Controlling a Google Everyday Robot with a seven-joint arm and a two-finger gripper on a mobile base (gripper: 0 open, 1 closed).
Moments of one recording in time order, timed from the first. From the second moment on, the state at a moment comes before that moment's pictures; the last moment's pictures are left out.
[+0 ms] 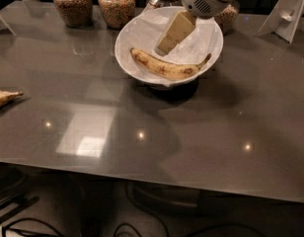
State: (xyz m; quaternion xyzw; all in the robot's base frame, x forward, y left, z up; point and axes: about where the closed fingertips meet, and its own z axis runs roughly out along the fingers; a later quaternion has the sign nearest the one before) arm 0.635 -0.057 1.007 -0.54 0.75 0.01 0.39
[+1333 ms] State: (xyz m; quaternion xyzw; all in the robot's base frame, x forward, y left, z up) arm 0.671 -0.053 0.895 -0.53 0.78 0.04 0.33
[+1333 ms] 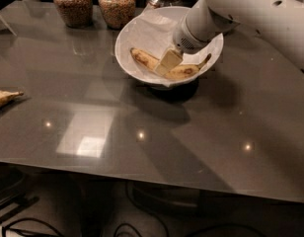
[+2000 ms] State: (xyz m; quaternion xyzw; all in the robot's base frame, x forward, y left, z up) arm 0.679 -0.049 0.864 -0.51 0.79 0.05 0.32
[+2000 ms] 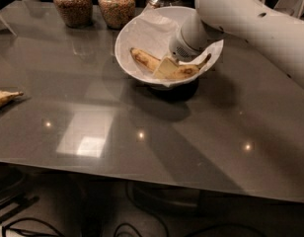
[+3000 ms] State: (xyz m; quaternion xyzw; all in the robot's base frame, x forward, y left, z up) arm 0.690 -0.051 0.838 -0.51 0.81 0.03 0.30
